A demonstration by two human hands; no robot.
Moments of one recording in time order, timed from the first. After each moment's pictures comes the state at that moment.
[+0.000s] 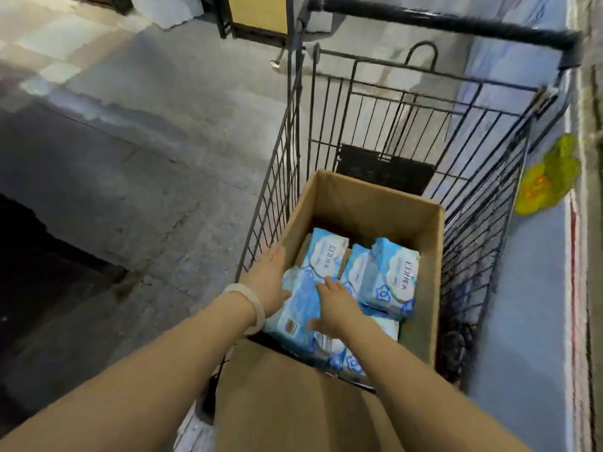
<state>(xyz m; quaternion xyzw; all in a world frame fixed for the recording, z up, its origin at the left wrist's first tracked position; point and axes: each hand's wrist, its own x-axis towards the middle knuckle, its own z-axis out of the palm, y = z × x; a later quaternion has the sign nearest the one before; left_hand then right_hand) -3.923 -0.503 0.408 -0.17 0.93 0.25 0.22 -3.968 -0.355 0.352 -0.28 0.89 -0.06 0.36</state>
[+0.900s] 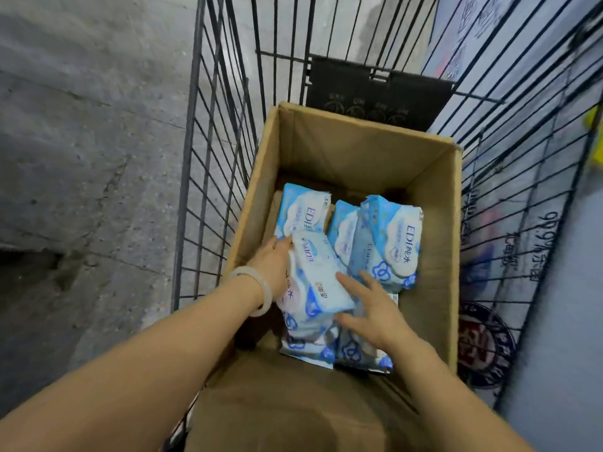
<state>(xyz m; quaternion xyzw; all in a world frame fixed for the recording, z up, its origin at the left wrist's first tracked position) -4.005 -0.500 0.255 -0.12 0.88 0.28 0.36 -4.002 -0.284 0.281 -0.04 0.86 -0.27 0.44</state>
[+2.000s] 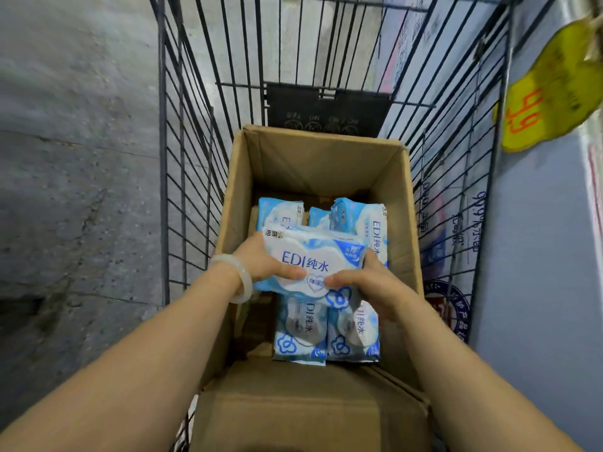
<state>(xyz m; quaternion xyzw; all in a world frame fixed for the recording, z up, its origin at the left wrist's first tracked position) -4.030 -0.499 0.320 -0.17 0.72 0.58 0.36 -4.032 -0.284 0.328 0.24 0.65 -0.58 0.43</state>
